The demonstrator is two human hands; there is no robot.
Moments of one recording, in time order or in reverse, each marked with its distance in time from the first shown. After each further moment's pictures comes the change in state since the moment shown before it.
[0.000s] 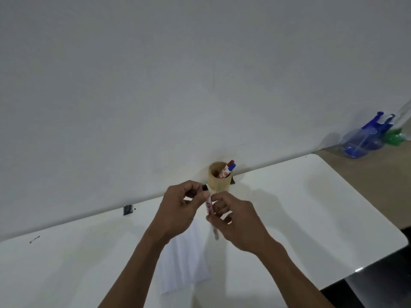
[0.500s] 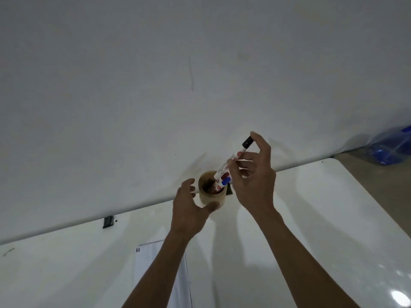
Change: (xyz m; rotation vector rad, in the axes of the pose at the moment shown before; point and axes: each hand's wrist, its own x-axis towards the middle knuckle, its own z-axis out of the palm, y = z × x) left_hand 0.104 -0.054 0.088 0.154 0.178 -0.338; right_hand 0.132 0.045 -0.065 0.219 0.536 -0.093
